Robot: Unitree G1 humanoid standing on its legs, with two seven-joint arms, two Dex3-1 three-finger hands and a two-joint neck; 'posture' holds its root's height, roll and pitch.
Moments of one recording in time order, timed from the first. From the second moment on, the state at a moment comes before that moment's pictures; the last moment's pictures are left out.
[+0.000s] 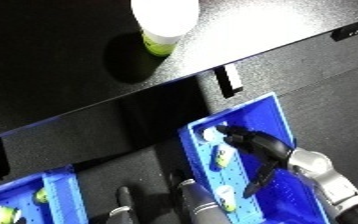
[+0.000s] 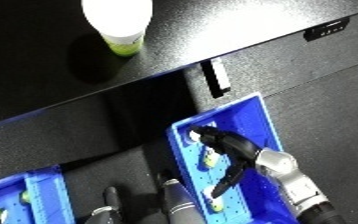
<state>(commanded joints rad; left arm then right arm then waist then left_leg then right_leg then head) -0.15 0.48 -0.13 1.14 -0.54 -0.09 -0.30 -0.19 -0.69 0.33 0.35 0.54 0.11 0.57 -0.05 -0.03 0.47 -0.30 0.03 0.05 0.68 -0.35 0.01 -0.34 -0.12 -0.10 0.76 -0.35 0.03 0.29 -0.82</state>
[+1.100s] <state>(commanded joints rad) -0.13 0.43 -0.13 1.23 -0.51 -0.13 -0.32 -0.42 -0.64 -0.08 -0.19 1.02 -0.26 0.41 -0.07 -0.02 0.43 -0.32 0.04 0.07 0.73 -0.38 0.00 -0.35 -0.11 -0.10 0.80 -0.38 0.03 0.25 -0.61</state>
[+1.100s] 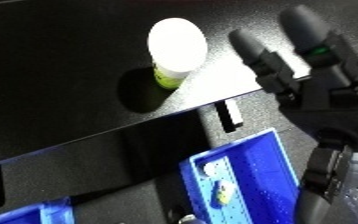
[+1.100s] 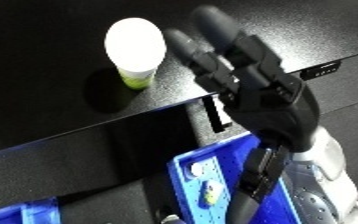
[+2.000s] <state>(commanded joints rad) -0.14 0.41 -0.23 1.14 -0.50 -0.08 -0.27 -0.74 -0.76 0.24 0.28 0.59 0.00 0.00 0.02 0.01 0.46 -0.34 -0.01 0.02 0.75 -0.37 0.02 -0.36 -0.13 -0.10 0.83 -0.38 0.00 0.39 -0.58</state>
